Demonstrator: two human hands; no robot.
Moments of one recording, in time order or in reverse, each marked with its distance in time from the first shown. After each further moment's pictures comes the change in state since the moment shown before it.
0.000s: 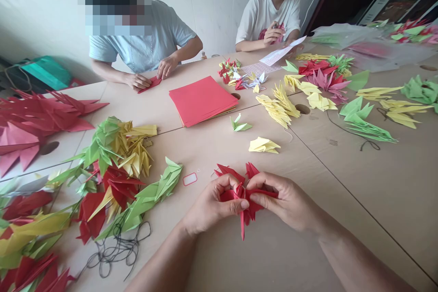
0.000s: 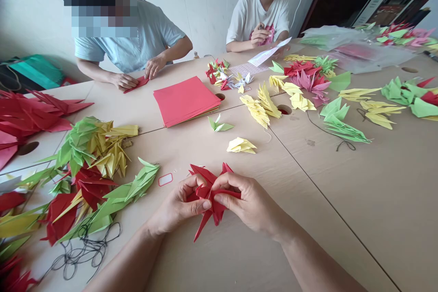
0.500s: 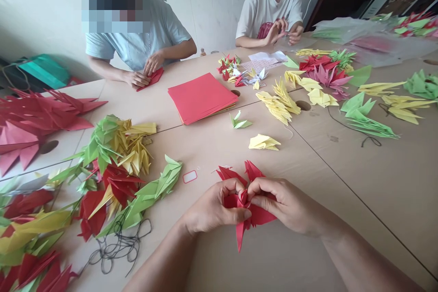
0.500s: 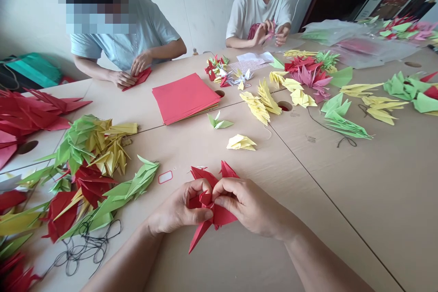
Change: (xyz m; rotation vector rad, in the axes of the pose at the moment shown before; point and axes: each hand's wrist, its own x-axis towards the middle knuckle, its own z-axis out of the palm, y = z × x) left_hand -0.002 0.004 0.004 0.028 -0.117 -0.147; right_hand -0.005 -0.002 -0.004 -0.306 -0.101 0.022
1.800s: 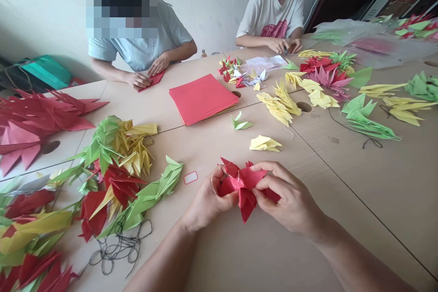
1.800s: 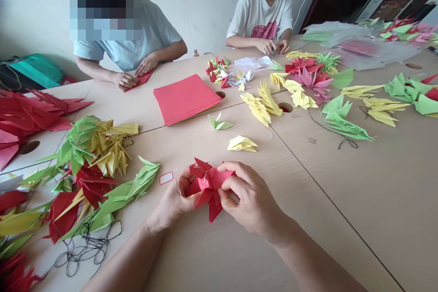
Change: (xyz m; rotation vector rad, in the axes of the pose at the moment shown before) left_hand 0.006 -0.006 -0.005 -0.026 0.232 0.230; right_hand 0.010 0.008 0.011 -0.483 0.566 -0.523
